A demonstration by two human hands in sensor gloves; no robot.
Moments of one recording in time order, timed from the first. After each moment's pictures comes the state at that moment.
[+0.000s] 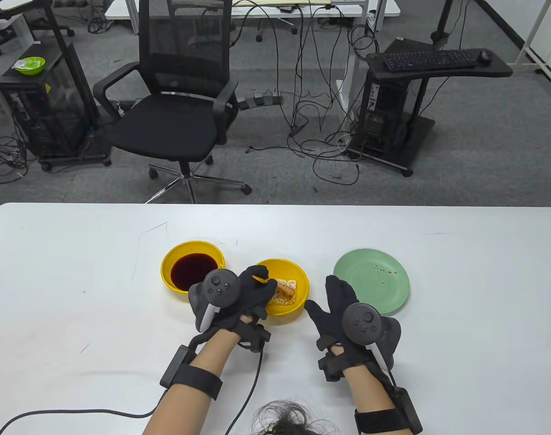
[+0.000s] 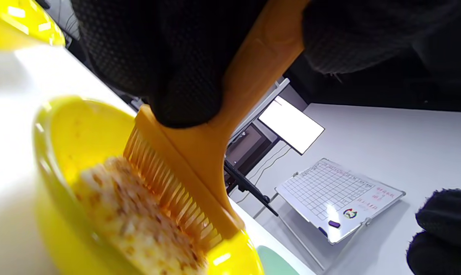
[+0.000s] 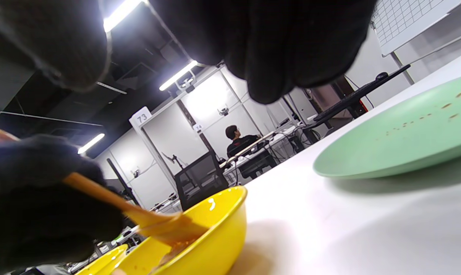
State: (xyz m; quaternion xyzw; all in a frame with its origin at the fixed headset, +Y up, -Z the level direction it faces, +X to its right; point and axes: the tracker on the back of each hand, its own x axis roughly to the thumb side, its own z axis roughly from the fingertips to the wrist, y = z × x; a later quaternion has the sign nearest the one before) left_hand -0.142 -0.706 -0.436 0.10 -0.11 0.37 0.92; right_hand 0.128 -0.706 -0.365 0.01 -0.17 0.93 0.32
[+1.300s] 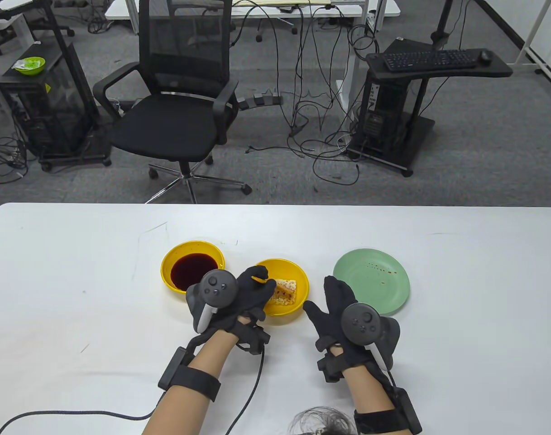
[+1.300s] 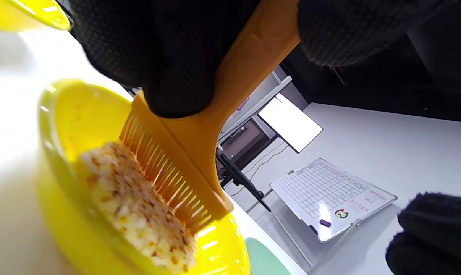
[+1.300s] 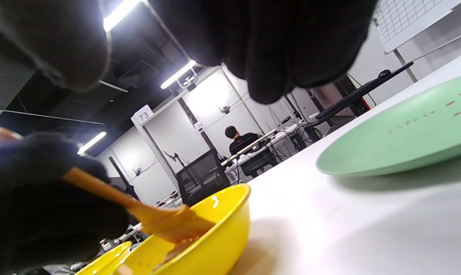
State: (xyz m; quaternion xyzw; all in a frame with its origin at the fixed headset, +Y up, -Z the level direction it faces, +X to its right) left_hand -0.145 -0.714 -0.437 0.08 -0.11 0.41 0.90; right_hand 0.128 -0.708 -0.366 0.02 -0.17 0.93 0.33
